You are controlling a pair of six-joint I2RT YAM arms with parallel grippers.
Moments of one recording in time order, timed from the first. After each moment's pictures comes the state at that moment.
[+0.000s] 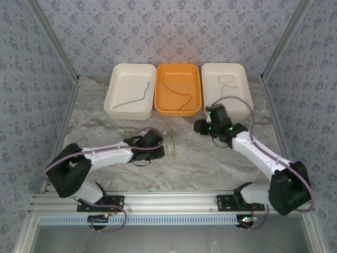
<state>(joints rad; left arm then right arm) -0.88 1.51 0.74 -0.31 -0.09 -0.97 0.51 1.27 0.83 -0.41 -0.07 0.57</state>
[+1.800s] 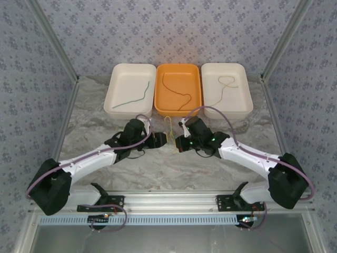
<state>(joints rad) -0.71 1.26 0.65 0.01 0.29 -0.75 0.77 1.32 0.83 -0.33 -0.17 0.48</state>
